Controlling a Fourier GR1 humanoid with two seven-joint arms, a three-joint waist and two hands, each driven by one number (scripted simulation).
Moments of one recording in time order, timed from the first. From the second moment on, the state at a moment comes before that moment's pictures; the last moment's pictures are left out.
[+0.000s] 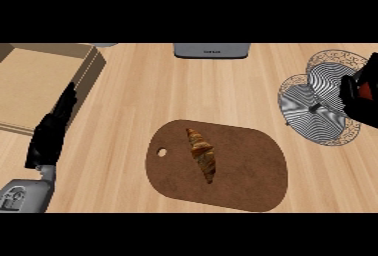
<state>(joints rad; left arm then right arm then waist) -0.16 0.36 -0.06 -1.45 -0.06 0.19 0.07 -0.41 -0.69 -0.01 -1.89 0.57 0.21 0.23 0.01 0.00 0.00</state>
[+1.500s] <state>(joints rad) -0.18 0.32 -0.01 -1.44 -0.11 0.14 0.08 -0.69 -0.64 -0.16 -0.99 0.56 0.28 -0.30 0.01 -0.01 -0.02</state>
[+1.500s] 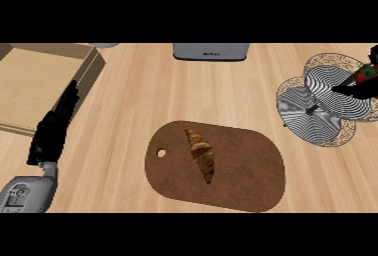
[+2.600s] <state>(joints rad) -0.16 0.30 0.01 -1.45 -0.13 0.12 0.07 -0.72 -0.99 -0.50 -0.58 0.31 0.56 -0.36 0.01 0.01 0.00</state>
